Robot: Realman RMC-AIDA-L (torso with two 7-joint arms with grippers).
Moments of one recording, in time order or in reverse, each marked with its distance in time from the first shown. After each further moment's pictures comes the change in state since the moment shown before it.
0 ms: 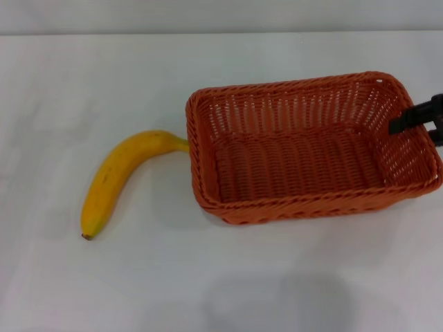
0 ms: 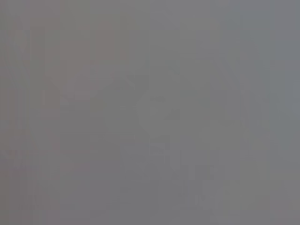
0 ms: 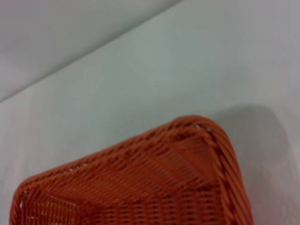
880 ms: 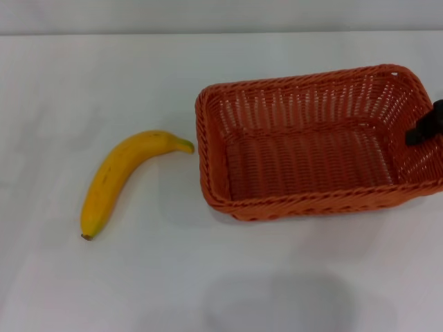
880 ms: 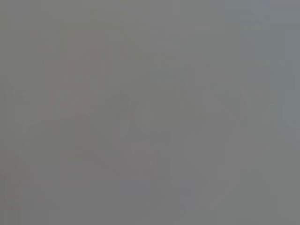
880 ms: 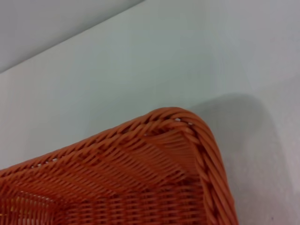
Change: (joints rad) left arm 0.028 -0.004 0.000 0.025 -0.009 0.064 0.010; right arm 0.031 0.022 -0.001 -0.055 -0.124 -0.017 0.059
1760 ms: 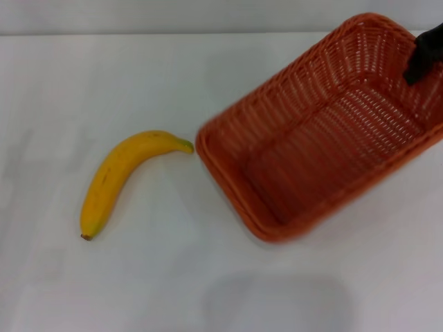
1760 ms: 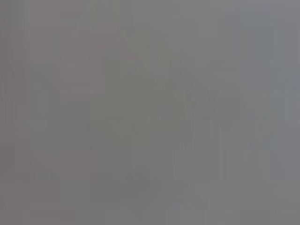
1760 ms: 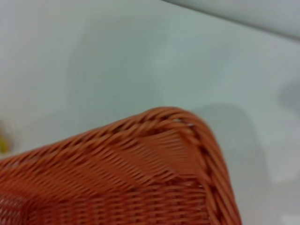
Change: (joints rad) left arm 0.057 -0.111 0.000 -0.040 -0.059 0.028 -0.009; right arm 0.450 -0.223 -0.173 0.420 -0.228 0.049 -0.155
